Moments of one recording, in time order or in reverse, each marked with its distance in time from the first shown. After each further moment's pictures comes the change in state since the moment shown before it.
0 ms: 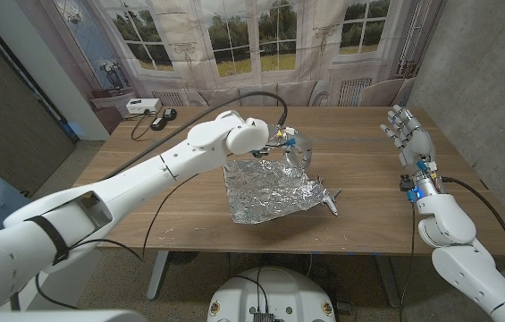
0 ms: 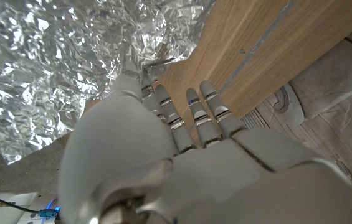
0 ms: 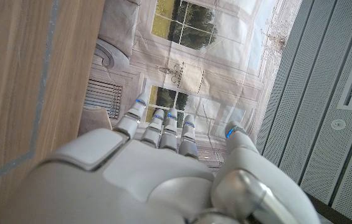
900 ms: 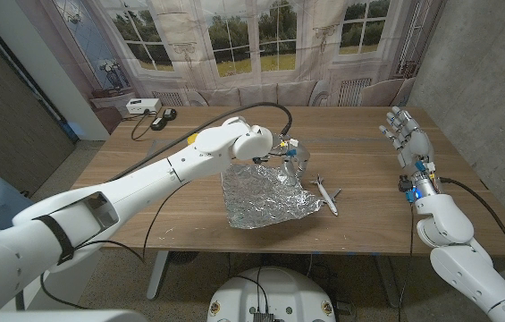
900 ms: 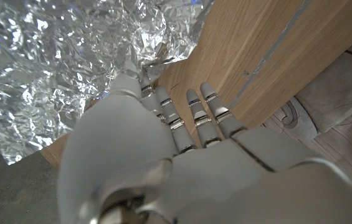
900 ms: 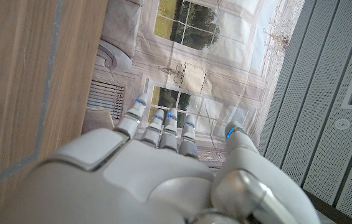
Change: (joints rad) left arm -0.011 -0.022 0.050 0.024 0.113 -0.004 -0.069; left_hand -0.002 -0.011 0.011 -0.004 0.000 -0.061 -0.034 0.001 0.005 -0.024 -0.005 -0.034 0.010 -0.020 0.002 -0.008 -0.005 -0.016 0.009 0.000 -0.002; right arm 0.012 0.004 -0.009 0.019 0.004 0.000 0.004; right_hand 0.000 0.000 0.000 0.000 0.000 0.005 0.005 0.000 0.000 0.000 0.000 0.000 0.000 0.000 0.000 0.000 0.000 0.002 -0.002 0.000 0.000
